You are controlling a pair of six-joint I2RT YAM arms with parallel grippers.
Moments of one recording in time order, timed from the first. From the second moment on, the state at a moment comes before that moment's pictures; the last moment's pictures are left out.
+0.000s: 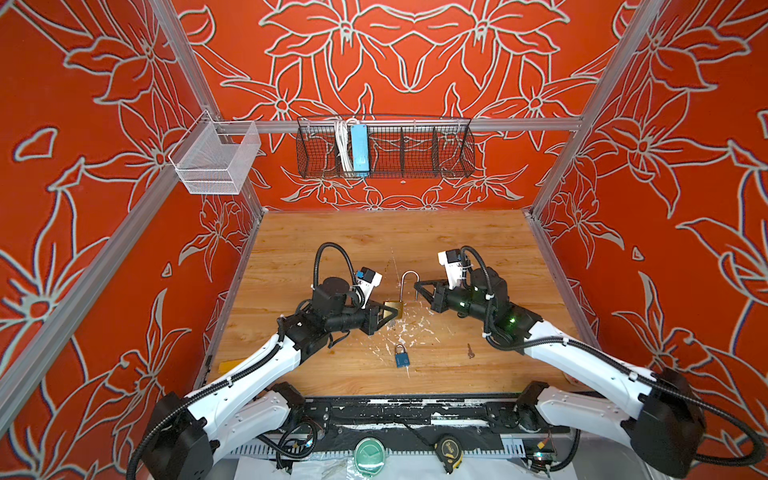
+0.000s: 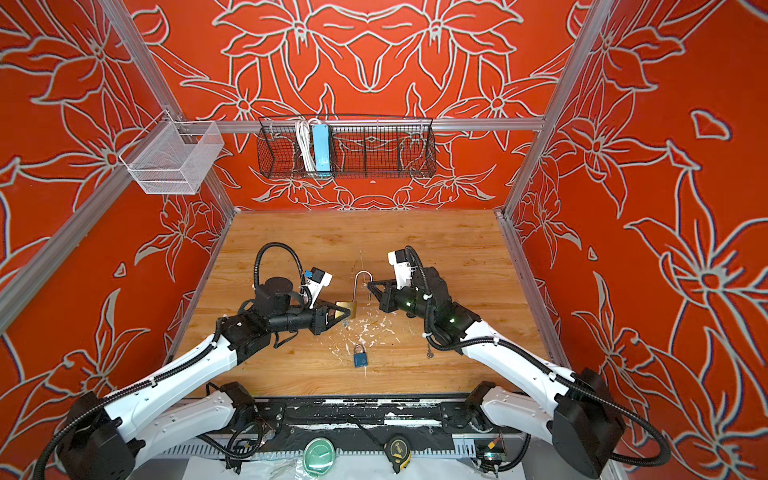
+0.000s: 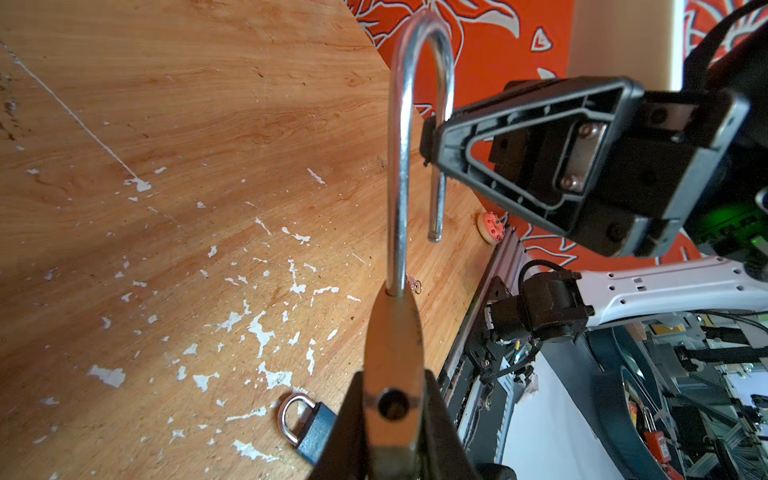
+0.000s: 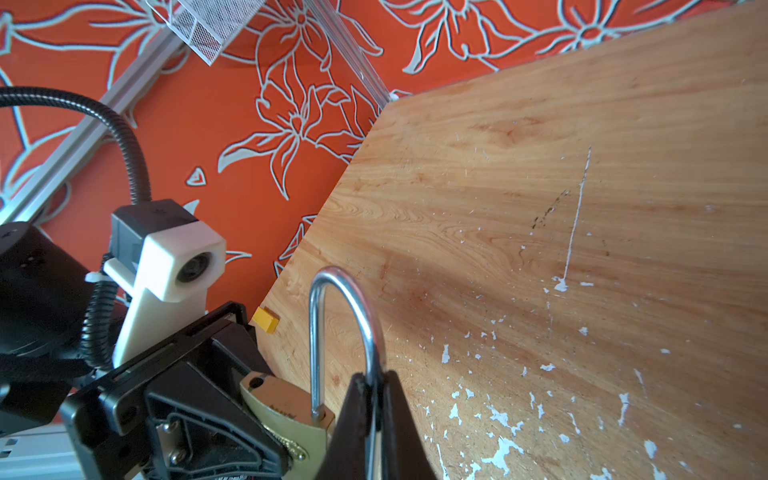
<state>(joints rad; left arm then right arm) -0.57 1.00 0.65 -0.12 0.53 -0.47 0.69 1.07 0.69 0.10 -0.26 0.62</state>
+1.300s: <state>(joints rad) -0.54 1.77 1.45 -0.56 0.26 -0.46 0.69 0.50 0.24 -0.11 -0.12 0.37</state>
